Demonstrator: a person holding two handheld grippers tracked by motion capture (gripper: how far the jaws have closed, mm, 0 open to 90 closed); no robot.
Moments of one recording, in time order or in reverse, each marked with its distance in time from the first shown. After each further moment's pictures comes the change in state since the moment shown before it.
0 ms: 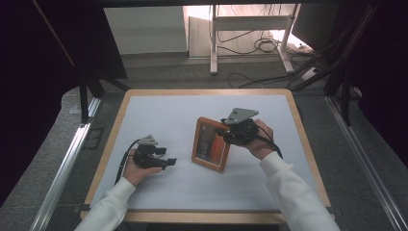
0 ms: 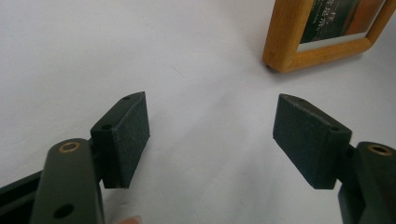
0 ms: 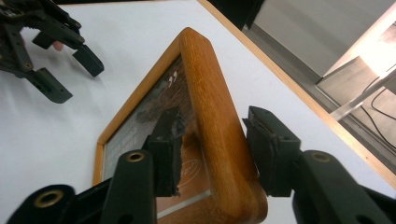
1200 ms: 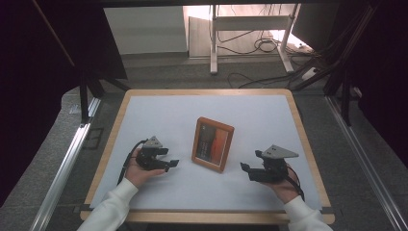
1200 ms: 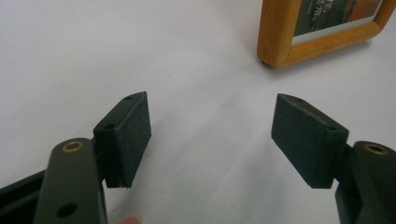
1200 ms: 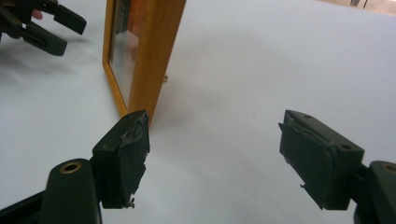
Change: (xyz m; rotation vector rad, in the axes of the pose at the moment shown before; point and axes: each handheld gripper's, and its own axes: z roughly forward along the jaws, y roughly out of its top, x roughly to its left) left arm -0.016 0.004 0.004 0.025 0.058 0.081; right arm 0.039 -0.127 -0.056 -0.010 -0.082 0.416
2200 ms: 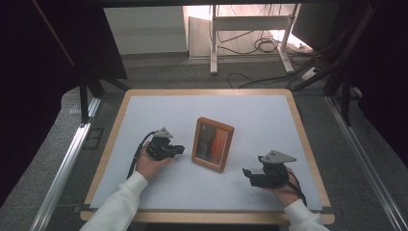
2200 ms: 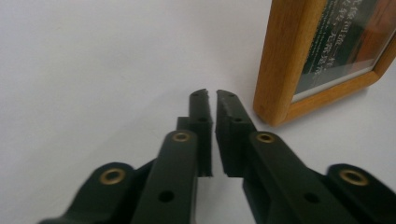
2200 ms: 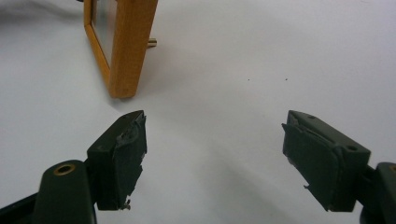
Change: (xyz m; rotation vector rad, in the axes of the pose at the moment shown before) left arm 0.002 0.038 0.025 0.007 -0.048 -0.032; right arm -0.001 -0.016 0.003 0.073 -0.036 -0.020
